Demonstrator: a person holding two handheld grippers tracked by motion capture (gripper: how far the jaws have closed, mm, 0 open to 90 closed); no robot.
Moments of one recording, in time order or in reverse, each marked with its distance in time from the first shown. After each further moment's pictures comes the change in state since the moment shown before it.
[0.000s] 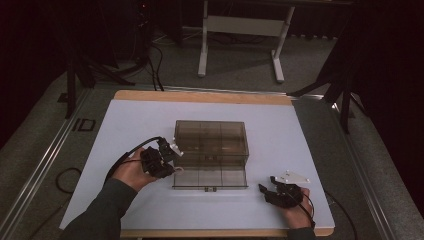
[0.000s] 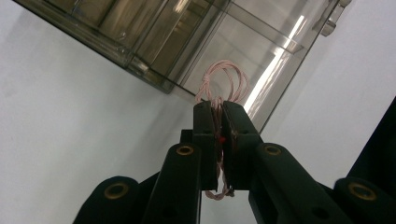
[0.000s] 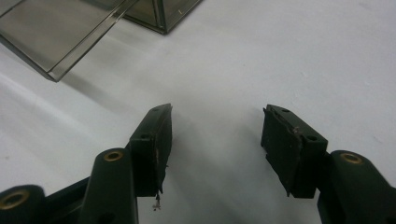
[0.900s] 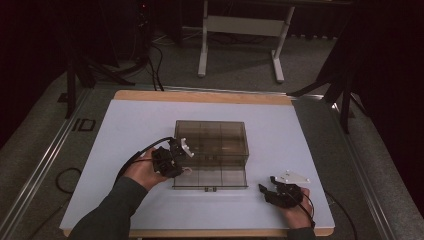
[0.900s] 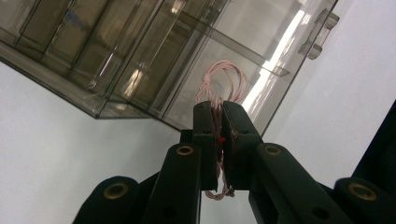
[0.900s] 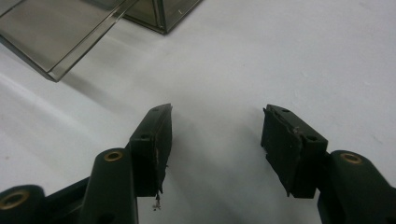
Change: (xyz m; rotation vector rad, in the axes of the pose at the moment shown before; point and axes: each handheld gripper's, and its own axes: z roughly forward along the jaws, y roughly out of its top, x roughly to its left) left arm -0.010 0.021 0.011 0.008 -0.008 0.035; right arm 0.000 0.000 0.000 0.001 0.001 0.002
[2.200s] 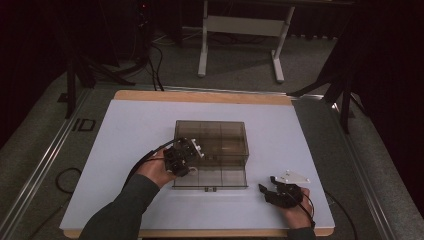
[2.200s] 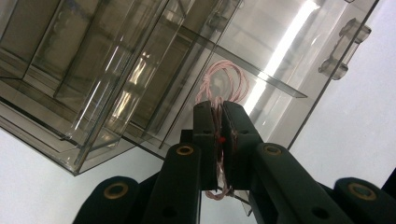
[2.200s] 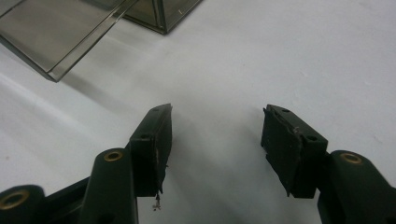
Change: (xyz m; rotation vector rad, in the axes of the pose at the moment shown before) left arm -0.002 0.021 0.025 0.066 0.028 0.007; right arm 0.000 0.000 0.000 0.000 0.002 -0.001
